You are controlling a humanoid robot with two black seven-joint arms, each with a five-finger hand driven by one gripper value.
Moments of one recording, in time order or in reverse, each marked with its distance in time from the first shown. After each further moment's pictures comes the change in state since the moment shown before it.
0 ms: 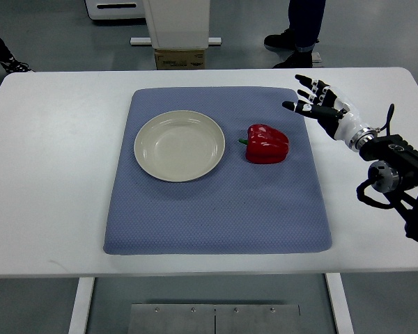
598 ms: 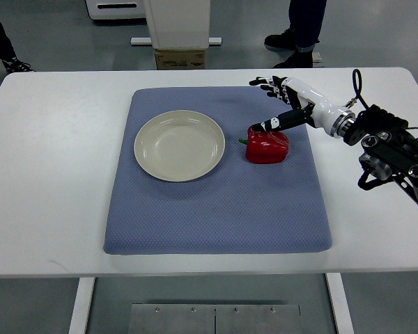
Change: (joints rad) left arm 0.000 0.000 -0.001 0.000 0.000 0.000 0.000; right arm 0.132 -0.019 -0.209 0.067 -0.364 0.001 0.066
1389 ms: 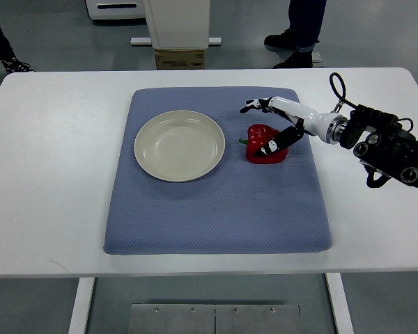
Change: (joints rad) left arm 0.000 0.000 0.000 0.000 0.000 0.000 0.000; right arm 0.090 -0.011 -0.235 -0.011 -0.118 -0.003 0.007
